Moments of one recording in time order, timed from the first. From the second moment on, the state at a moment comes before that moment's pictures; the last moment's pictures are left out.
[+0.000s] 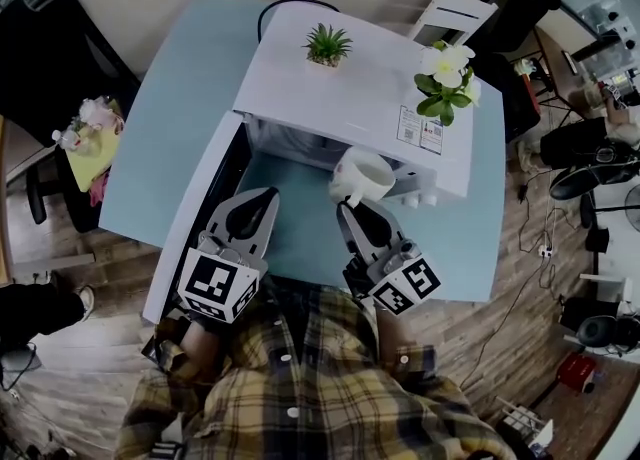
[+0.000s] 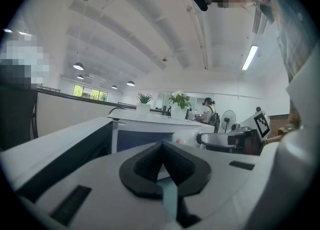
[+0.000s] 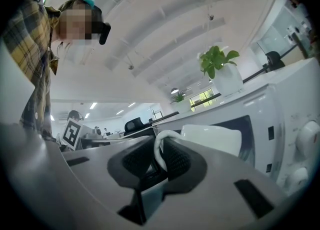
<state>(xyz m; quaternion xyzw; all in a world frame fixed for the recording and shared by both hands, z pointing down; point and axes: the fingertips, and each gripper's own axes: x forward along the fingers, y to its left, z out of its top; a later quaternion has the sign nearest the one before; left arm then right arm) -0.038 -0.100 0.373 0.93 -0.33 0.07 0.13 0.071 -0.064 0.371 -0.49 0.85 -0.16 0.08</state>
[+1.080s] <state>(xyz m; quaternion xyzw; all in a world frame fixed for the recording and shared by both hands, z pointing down) -0.024 -0.095 0.398 0.93 -0.32 0.09 0.15 0.079 -0.101 0.411 -0.48 0.86 -0.16 0.04</state>
